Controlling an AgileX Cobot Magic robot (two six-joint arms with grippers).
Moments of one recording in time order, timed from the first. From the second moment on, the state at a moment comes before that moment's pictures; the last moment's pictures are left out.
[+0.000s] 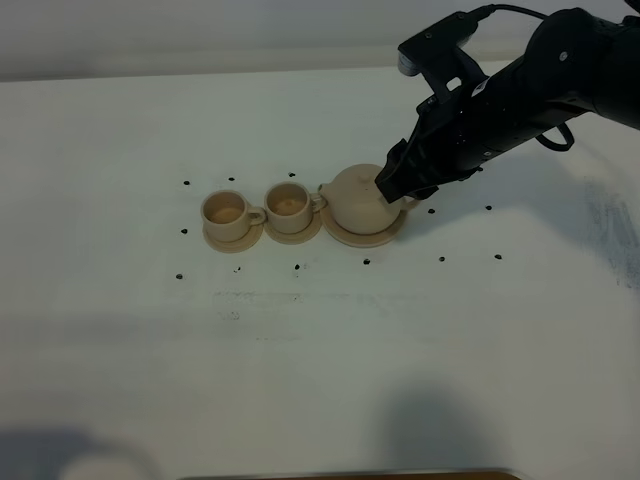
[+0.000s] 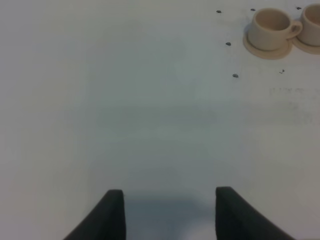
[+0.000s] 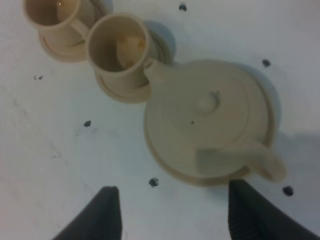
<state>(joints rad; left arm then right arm) 0.02 0.00 -0.46 0.00 1.06 -0.02 0.35 1.84 -1.33 0.50 0.68 -0.70</state>
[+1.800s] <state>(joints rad) 0.02 0.00 -0.46 0.00 1.06 -0.02 0.38 1.84 -1.35 -0.16 0.70 -0.08</state>
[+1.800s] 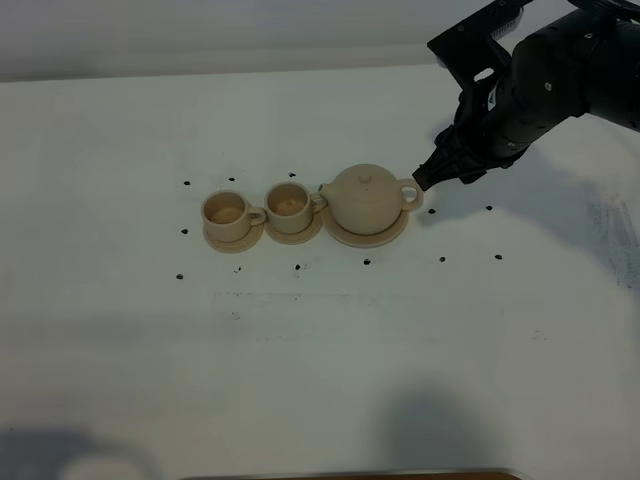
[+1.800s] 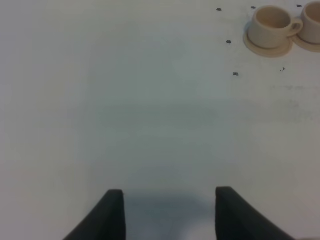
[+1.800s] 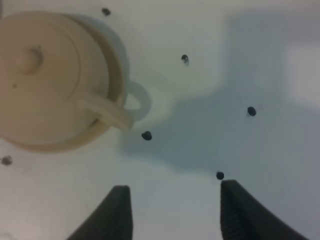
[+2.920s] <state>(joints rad) 0.02 0.00 -0.46 0.00 1.06 -0.02 0.38 1.97 -1.48 0.11 0.82 -0.59</state>
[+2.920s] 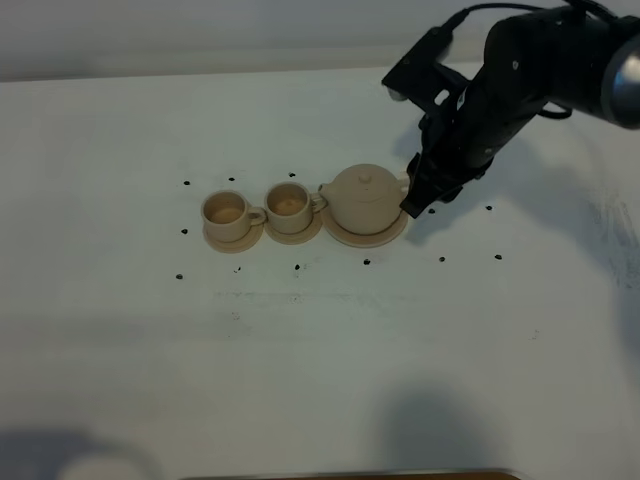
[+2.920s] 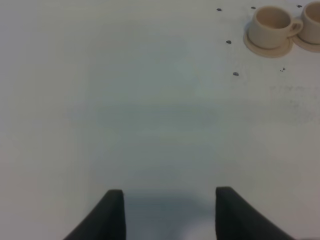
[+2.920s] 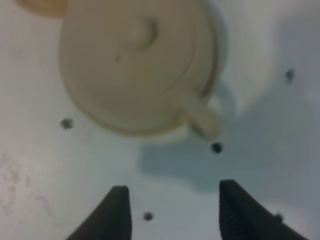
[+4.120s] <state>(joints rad) 0.02 0.00 -0.46 0.00 1.06 -0.02 0.32 2.11 -1.66 0.15 0.95 -1.01</state>
